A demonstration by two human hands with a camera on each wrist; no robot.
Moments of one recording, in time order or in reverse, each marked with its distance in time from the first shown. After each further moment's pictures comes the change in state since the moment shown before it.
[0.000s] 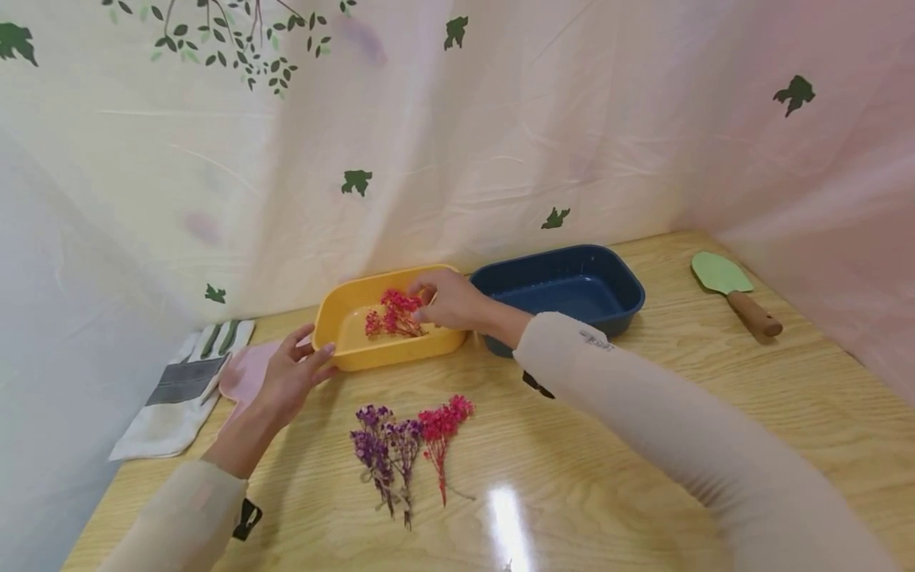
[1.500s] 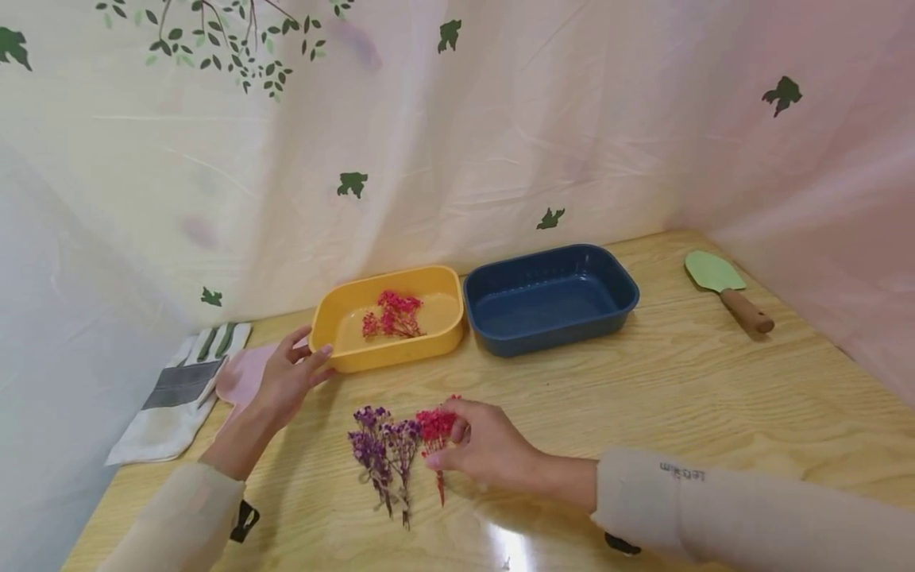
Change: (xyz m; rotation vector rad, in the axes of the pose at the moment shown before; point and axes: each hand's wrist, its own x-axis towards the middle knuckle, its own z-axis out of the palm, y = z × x) left_hand 0.000 -0.001 0.000 -0.008 -0.008 -0.001; right_hand -0.136 0.021 0.085 0.328 0.037 0.124
